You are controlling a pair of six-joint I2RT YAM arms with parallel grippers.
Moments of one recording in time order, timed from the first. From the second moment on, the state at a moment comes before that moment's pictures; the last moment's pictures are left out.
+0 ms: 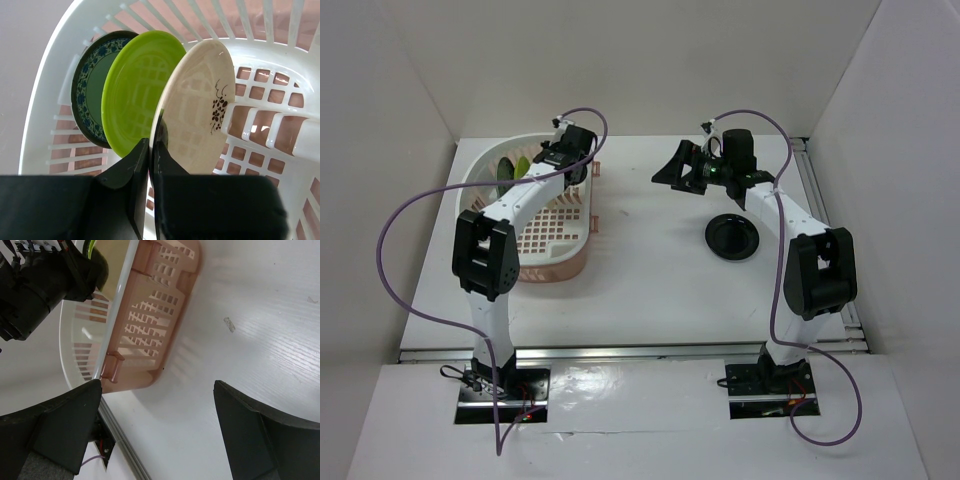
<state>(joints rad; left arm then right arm) -0.34 2.00 1.74 -0.61 -0.86 -0.08 0.23 1.73 1.33 -0.06 -0.72 0.58</state>
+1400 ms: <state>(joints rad) -0.34 1.92 1.74 -0.66 -0.76 -0.13 0.23 1.74 1.35 -0.13 -0.58 0.52</state>
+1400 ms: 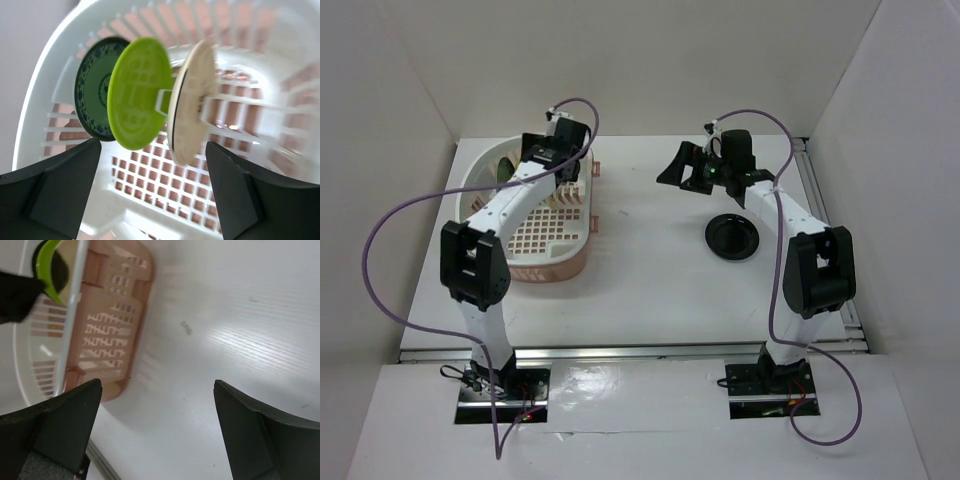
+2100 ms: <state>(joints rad) -0.35 1.32 1.47 -0.48 0.14 -0.36 -0.21 1.48 0.94 -0.19 -0.20 0.63</state>
